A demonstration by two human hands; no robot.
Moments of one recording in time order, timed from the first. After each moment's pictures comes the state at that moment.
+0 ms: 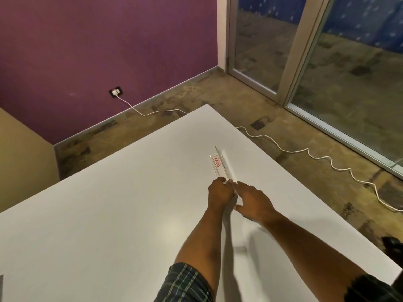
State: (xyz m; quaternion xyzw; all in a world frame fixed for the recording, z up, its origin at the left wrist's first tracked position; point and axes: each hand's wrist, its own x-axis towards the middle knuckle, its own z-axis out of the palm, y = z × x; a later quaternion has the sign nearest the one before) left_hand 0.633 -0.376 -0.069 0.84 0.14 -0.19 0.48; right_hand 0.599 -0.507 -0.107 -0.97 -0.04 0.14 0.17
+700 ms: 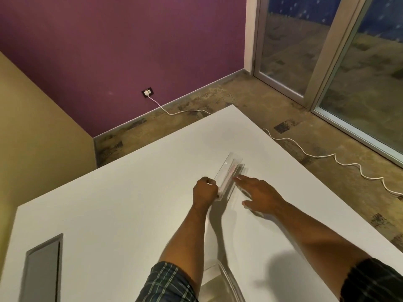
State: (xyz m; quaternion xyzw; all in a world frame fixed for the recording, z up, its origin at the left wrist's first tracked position) left_hand 0.585 -0.266 -0.026 0.82 0.25 -0.14 0.50; right_hand 0.585 -0.482 -0.062 -0.95 -0.22 0.13 0.17
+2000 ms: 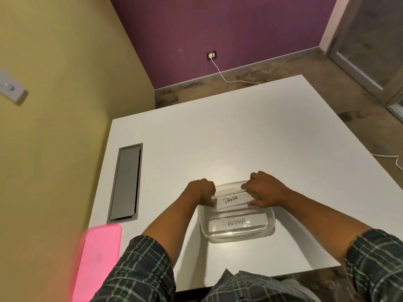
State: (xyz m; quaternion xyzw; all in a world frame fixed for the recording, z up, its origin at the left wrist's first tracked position) left_hand 0.319 -0.109 0.009 0.94 0.01 -0.35 0.01; right_hand 0.403 -0.361 -0.033 -0.84 -0.54 0.09 0.00
